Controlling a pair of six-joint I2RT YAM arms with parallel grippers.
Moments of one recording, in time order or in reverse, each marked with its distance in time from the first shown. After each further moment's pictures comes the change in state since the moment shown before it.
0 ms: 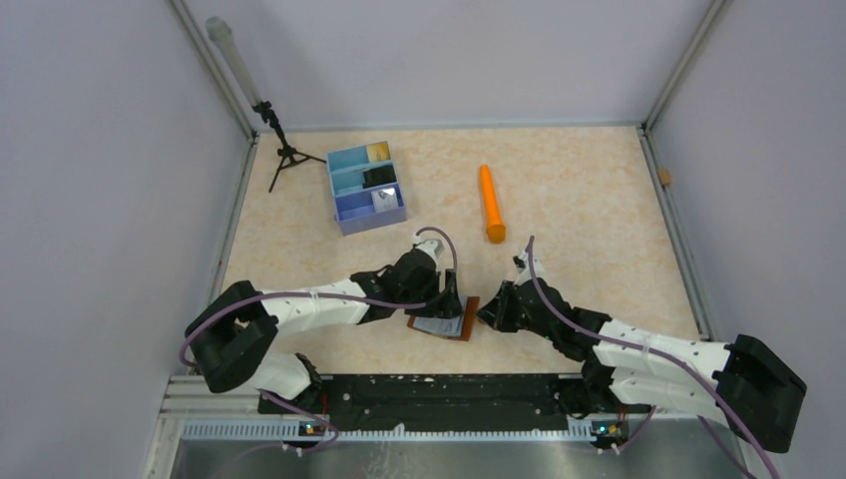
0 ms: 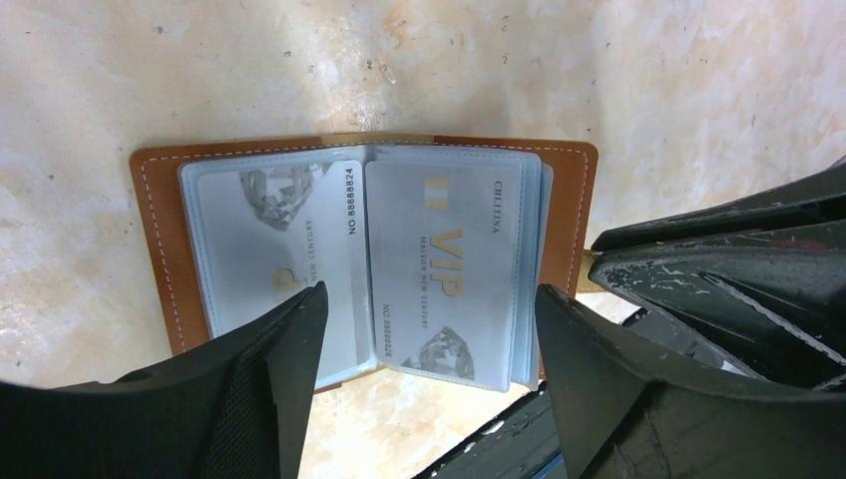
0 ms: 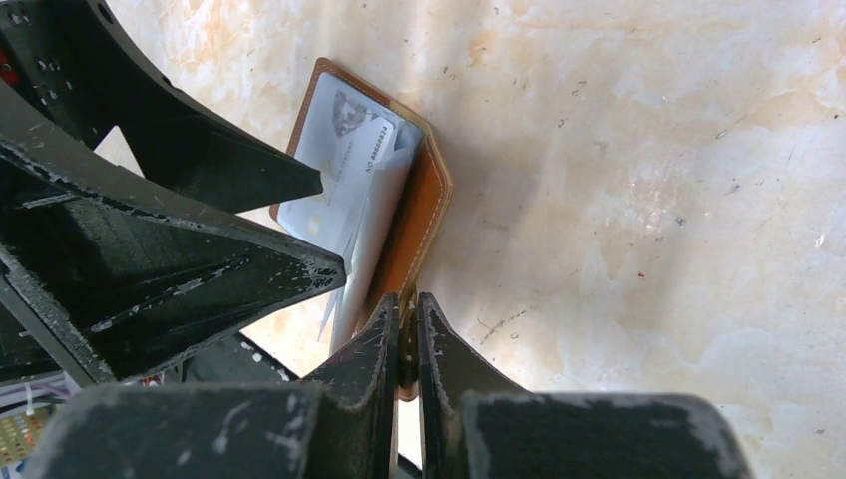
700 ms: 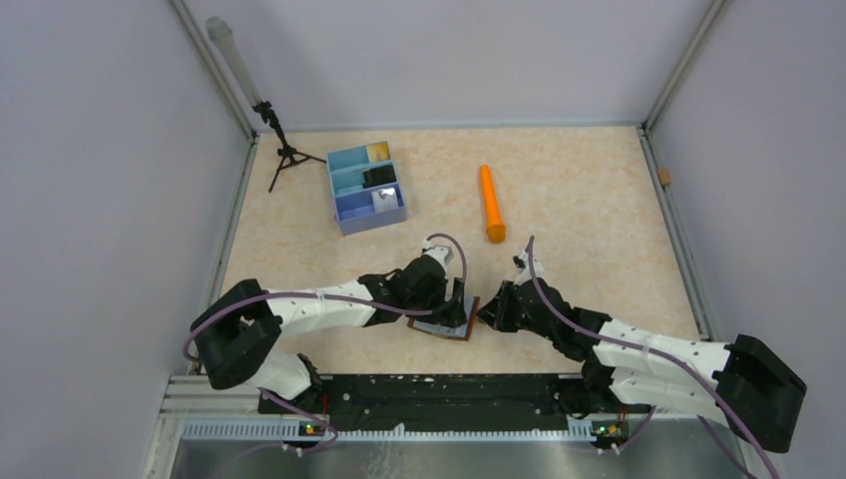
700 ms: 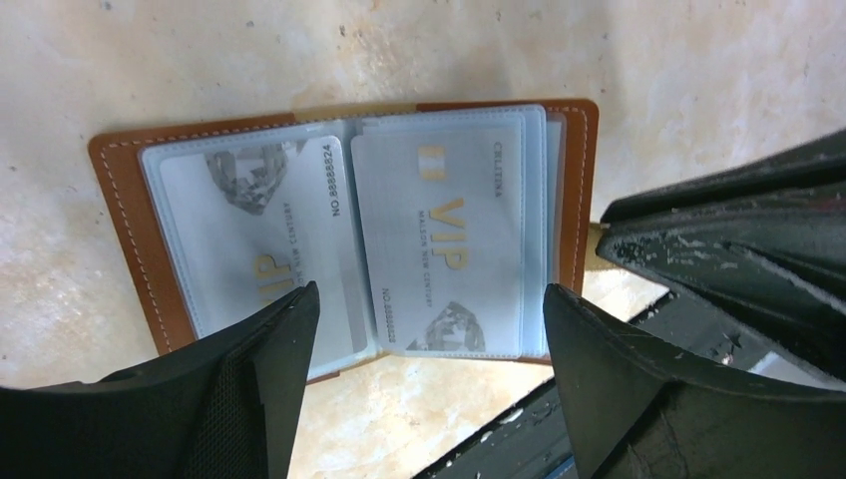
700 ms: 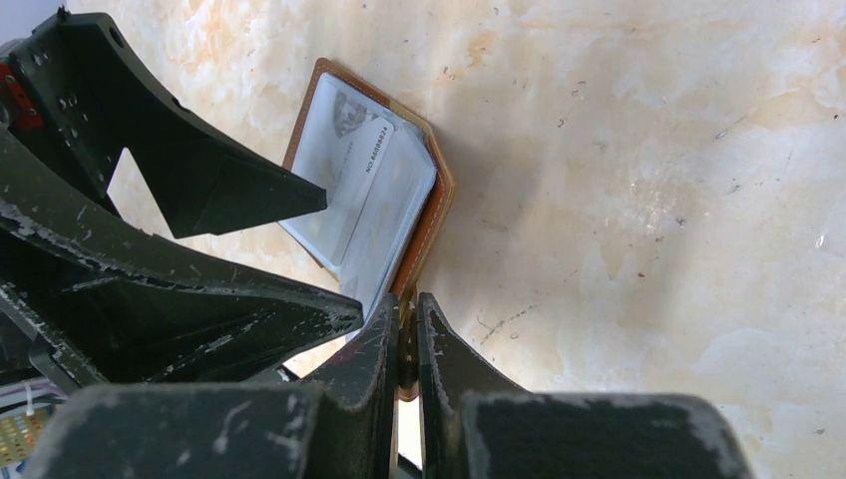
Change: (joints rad) left arm -0.055 0.002 0.007 -0.032 -0.024 0.056; right arm 0.000 0.000 0.000 0.000 0.000 0.000
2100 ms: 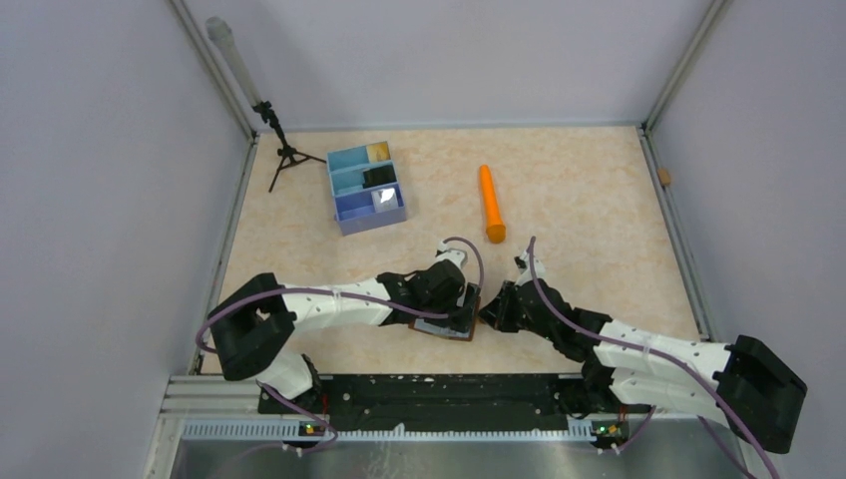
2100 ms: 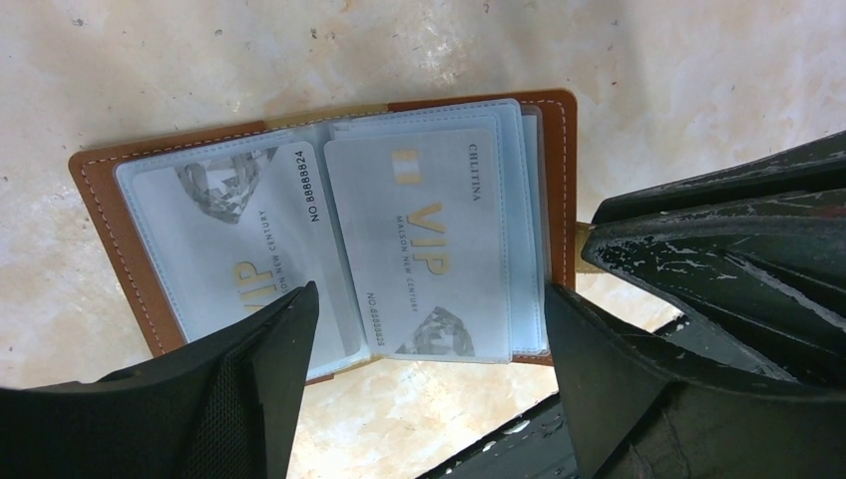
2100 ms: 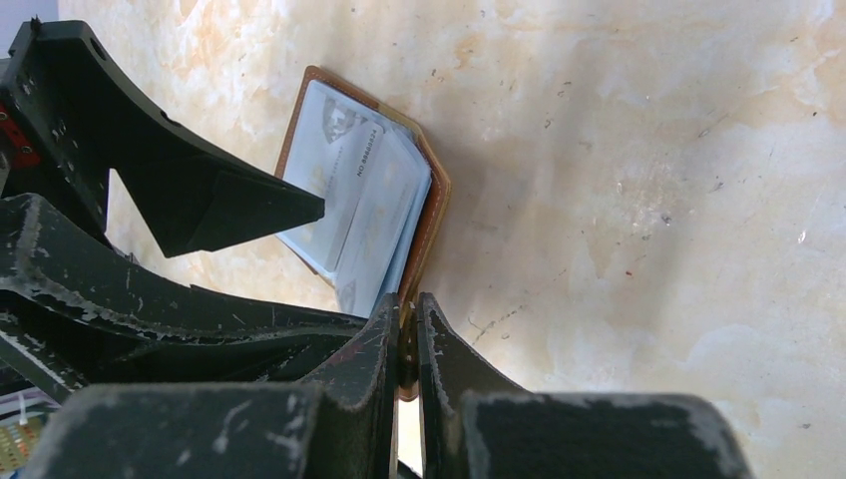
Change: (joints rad) left arm -0.091 0.097 0.141 -0.138 -0.127 0.019; right arm 0.000 -0.006 -0.007 -0.004 0.015 0.003
